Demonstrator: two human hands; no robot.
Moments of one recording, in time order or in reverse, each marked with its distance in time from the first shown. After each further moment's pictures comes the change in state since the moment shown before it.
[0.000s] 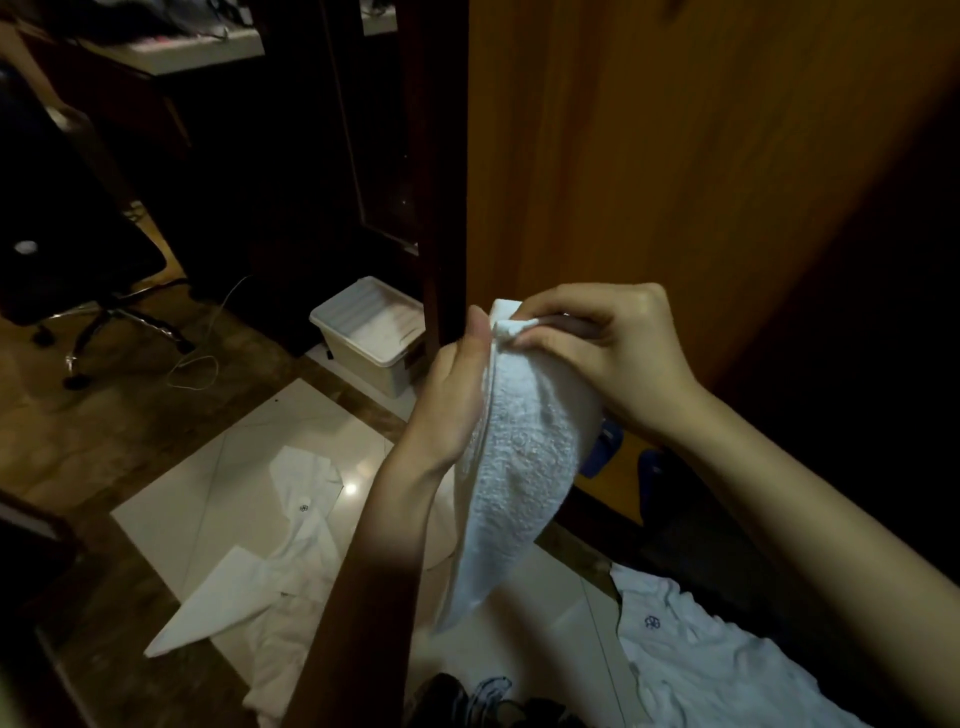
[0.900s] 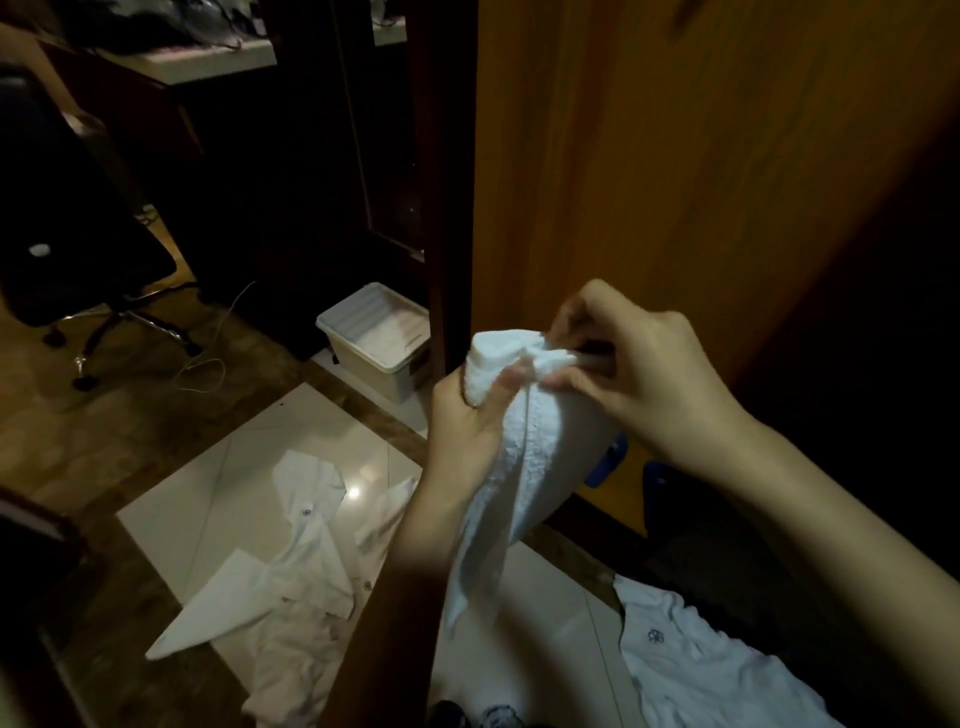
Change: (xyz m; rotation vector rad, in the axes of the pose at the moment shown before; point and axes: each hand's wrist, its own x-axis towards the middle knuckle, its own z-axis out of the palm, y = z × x) left_hand -0.004 -0.029 0.008 0.074 0.289 0.068; right_hand -0.006 -0.010 -0.021 -0.140 -0.244 0.103
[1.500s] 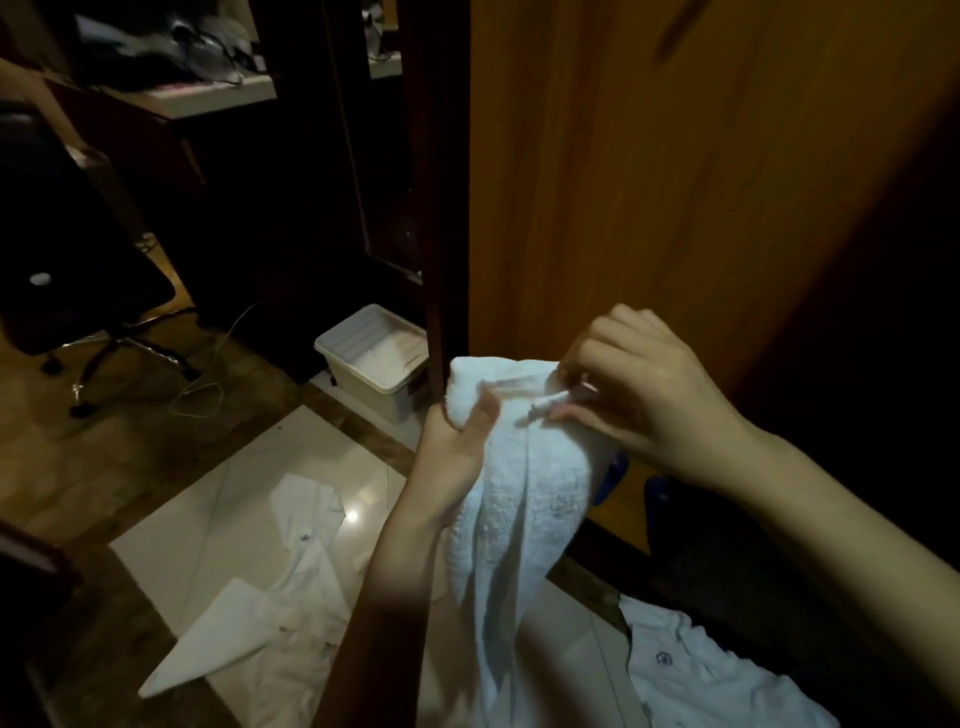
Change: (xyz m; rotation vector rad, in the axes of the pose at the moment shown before) left_hand 0.005 0.000 -0.012 -0.093 -0.075 -0.159; right_hand -0.001 0.017 -0.005 -0.344 0.031 -0.320
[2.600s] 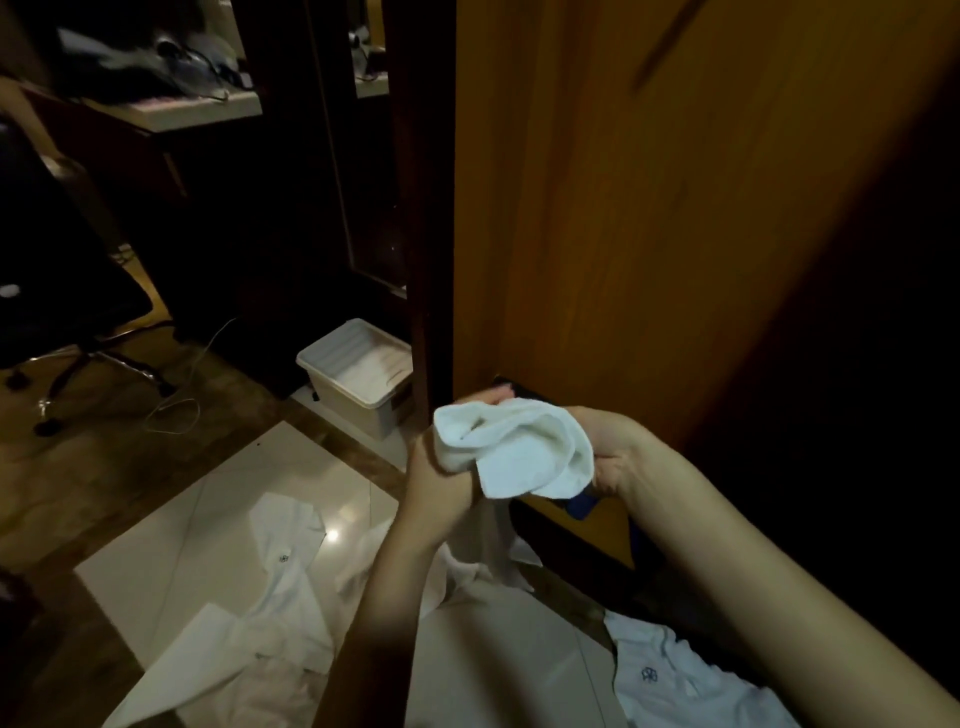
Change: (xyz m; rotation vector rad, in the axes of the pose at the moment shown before) left_hand 0.002 -0.020 -0.003 0.181 0.016 0.154; right_hand 0.014 -0.015 0.042 1.740 -0.152 1.535
